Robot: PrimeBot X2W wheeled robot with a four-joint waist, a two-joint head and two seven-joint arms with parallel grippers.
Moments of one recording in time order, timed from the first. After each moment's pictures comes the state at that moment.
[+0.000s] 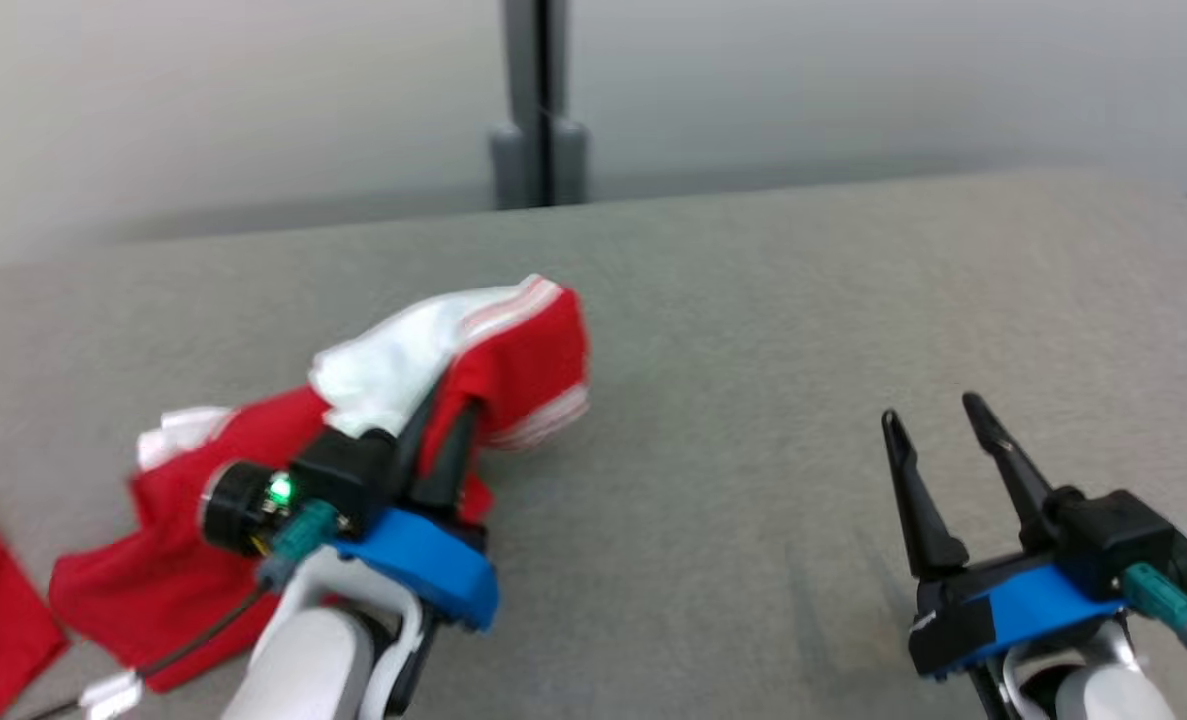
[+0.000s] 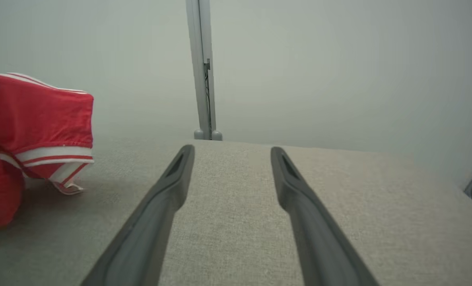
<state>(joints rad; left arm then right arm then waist) -0.23 0.19 -0.35 0.06 -0.27 -0.03 0.00 -0.07 -0.06 0.04 -0.04 0.09 0.13 -0.04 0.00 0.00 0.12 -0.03</state>
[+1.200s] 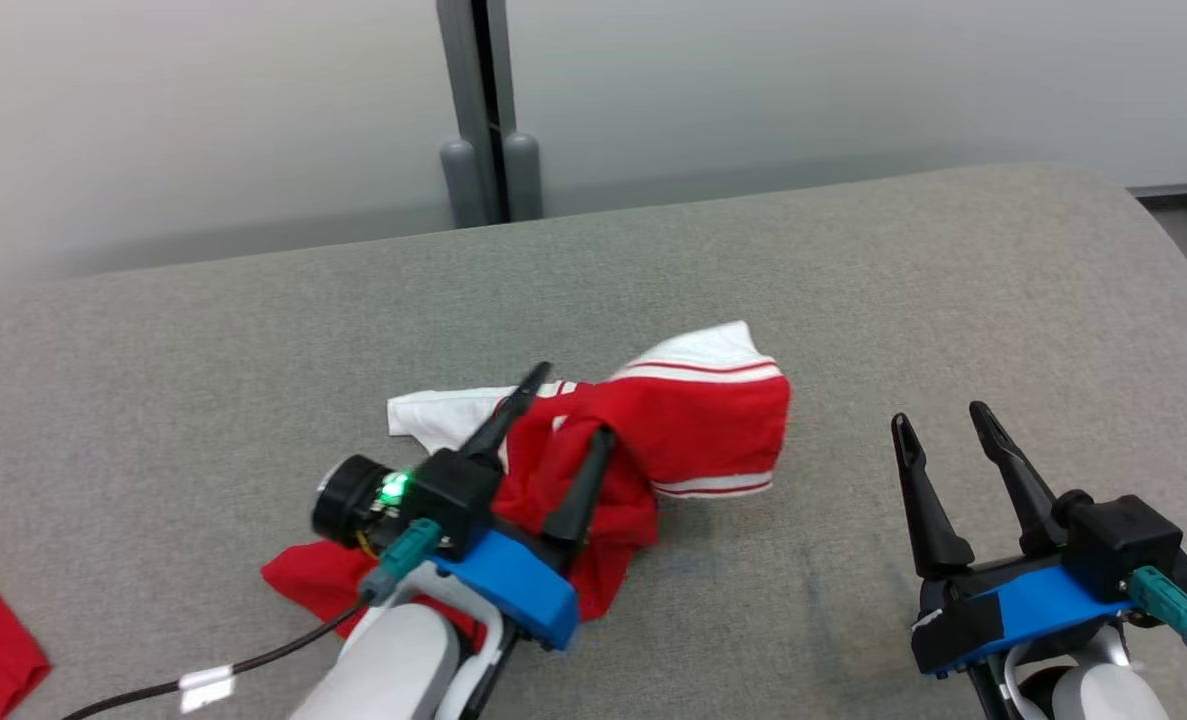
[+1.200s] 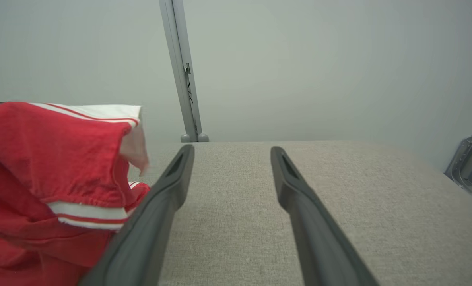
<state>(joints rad) -0.36 0.14 -0.63 0.24 -0.33 -0.03 -0.15 -0.09 -0.05 0.03 0.05 0.13 0.13 -0.11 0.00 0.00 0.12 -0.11</state>
